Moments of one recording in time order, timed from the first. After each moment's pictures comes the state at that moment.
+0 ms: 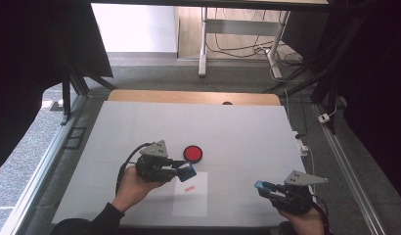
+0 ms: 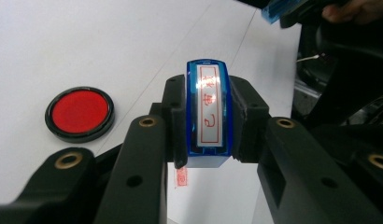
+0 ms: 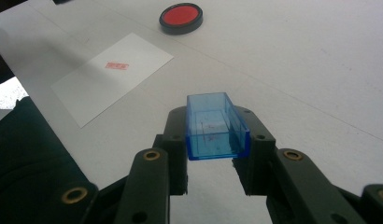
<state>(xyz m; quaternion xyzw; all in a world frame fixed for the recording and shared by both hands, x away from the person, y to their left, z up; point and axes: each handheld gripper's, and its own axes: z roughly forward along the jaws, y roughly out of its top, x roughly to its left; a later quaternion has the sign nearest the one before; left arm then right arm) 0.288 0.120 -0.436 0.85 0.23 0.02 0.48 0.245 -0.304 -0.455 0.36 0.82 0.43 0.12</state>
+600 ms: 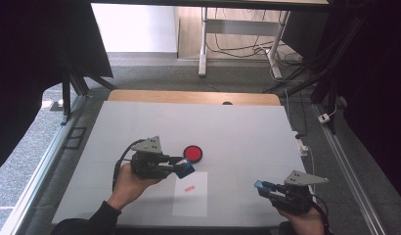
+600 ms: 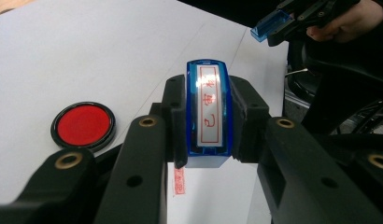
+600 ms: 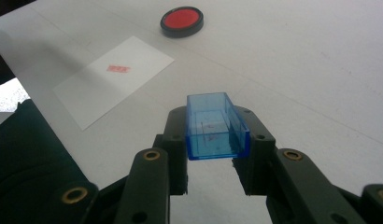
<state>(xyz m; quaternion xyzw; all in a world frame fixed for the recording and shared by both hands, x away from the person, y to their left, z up) 0.288 0.129 -0.426 0.84 0.22 0.01 0.50 0.245 -0.304 -0.453 0.36 0.82 0.43 0.12</state>
